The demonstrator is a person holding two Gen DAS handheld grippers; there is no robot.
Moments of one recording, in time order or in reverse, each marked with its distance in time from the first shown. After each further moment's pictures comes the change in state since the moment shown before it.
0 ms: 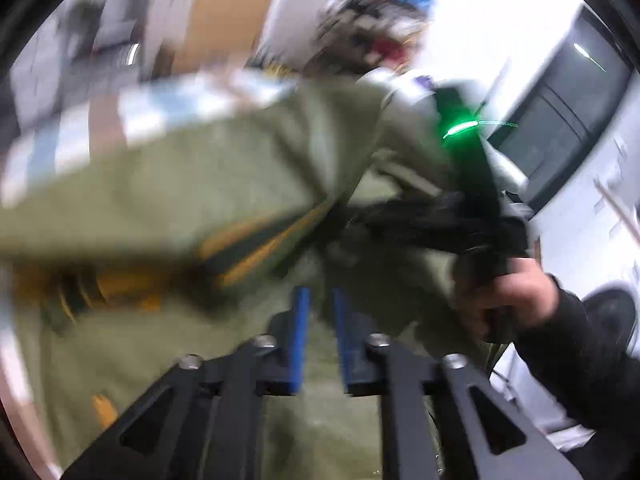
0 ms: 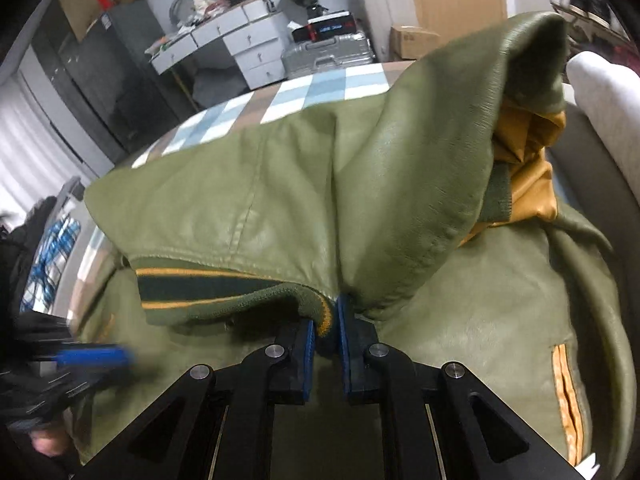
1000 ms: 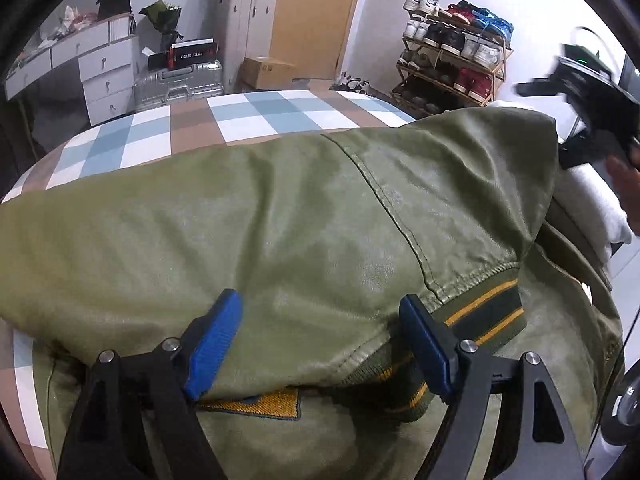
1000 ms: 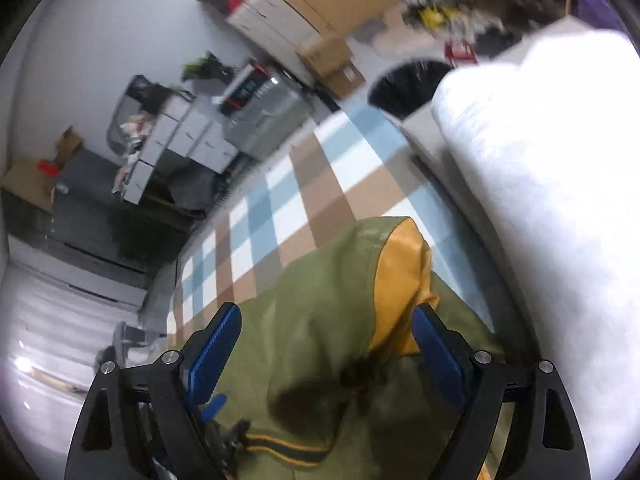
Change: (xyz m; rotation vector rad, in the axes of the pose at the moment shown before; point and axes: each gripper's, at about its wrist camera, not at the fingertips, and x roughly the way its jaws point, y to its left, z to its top) left arm 0.061 0.089 0.000 -0.147 -0.062 0.250; right arm -0.052 -0.154 0.097 0.533 -0.007 0.174
